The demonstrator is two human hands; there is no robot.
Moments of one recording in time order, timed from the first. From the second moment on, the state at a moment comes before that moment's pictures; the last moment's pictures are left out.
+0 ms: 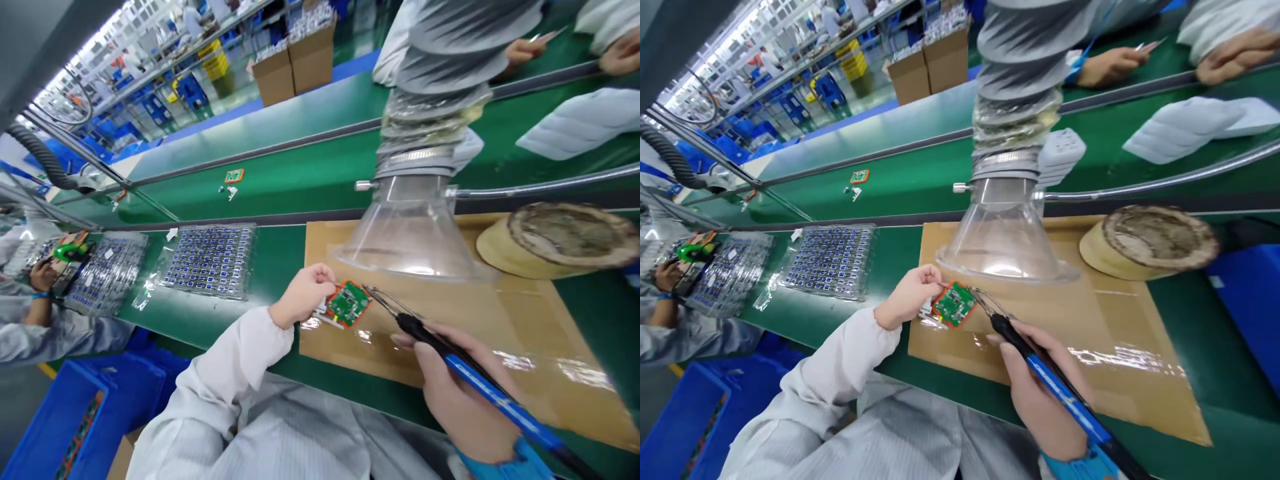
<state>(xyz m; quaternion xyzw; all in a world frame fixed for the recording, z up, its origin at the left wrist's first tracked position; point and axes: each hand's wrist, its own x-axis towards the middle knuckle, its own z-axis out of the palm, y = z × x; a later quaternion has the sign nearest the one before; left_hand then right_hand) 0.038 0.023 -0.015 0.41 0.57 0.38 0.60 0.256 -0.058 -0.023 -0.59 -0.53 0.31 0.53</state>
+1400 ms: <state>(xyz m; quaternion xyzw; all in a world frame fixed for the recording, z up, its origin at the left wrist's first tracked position) 0.042 -0.021 0.012 0.51 0.56 0.28 0.60 0.223 -0.048 -0.021 -0.48 -0.52 0.46 0.54</state>
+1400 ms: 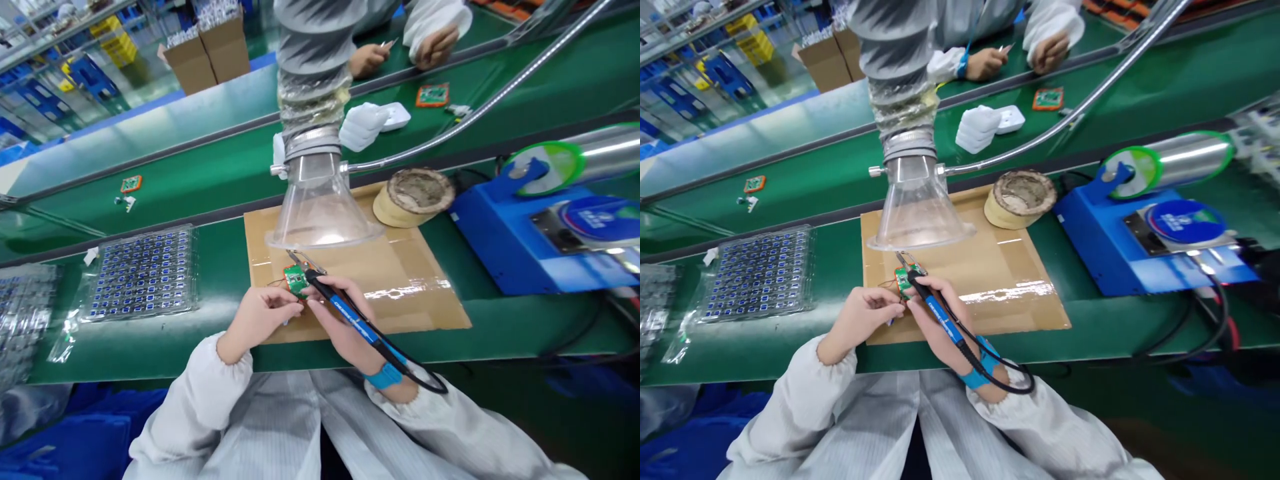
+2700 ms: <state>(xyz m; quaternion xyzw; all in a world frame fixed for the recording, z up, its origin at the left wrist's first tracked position) 0.046 -0.025 0.017 0.50 0.58 0.34 0.55 0.204 -0.038 -0.013 -0.46 -0.44 0.50 0.59</state>
